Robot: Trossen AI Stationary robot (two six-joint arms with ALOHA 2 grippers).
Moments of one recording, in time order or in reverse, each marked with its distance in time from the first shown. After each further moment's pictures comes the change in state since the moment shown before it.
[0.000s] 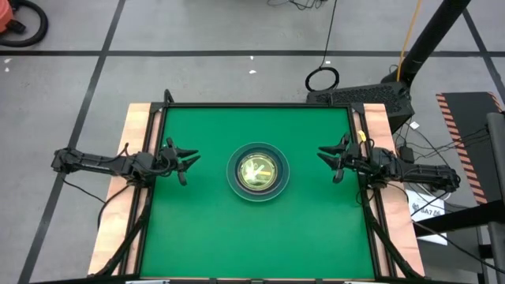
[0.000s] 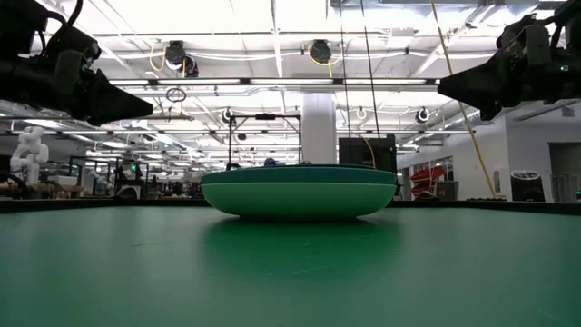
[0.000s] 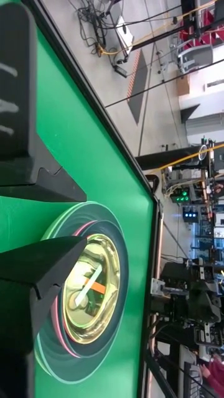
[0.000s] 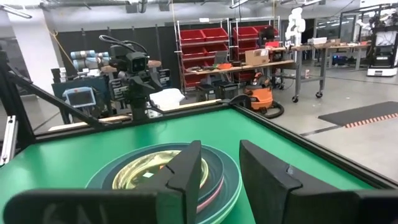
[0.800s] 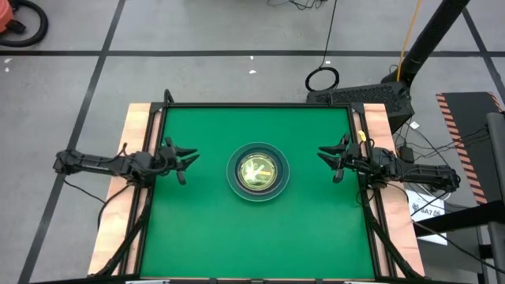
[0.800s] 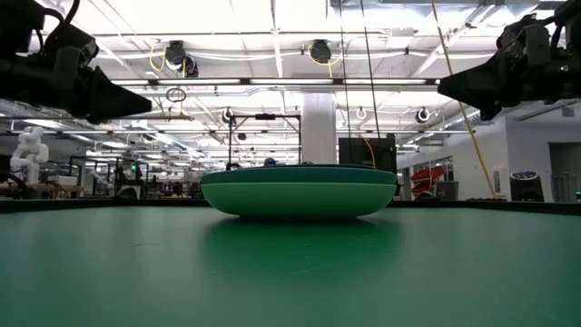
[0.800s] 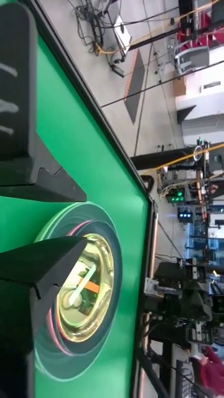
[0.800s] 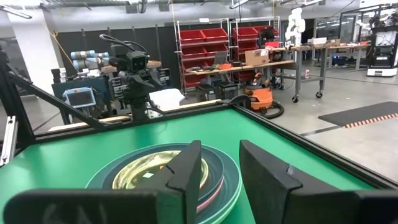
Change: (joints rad) left arm 0.005 -0.037 0.001 -0.014 0.000 0.000; right arm 0.000 0.000 0.000 0.003 0.000 -0.001
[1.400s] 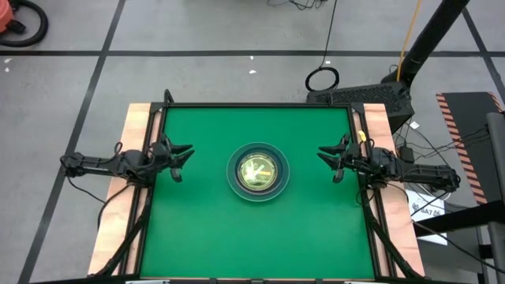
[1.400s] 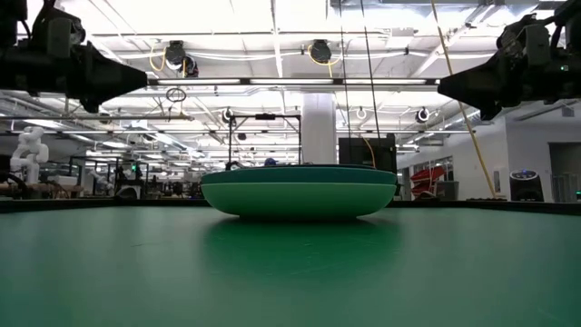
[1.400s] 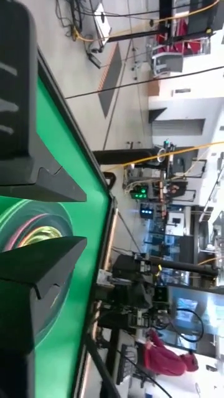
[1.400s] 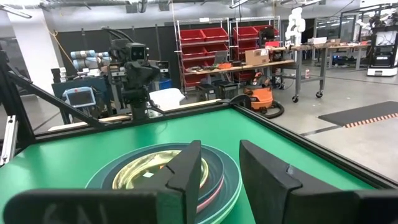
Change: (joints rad) left arm -0.003 -0.168 0.000 0.023 -0.001 0.000; right arm 0.000 0.001 0.000 0.002 -0.001 0.000
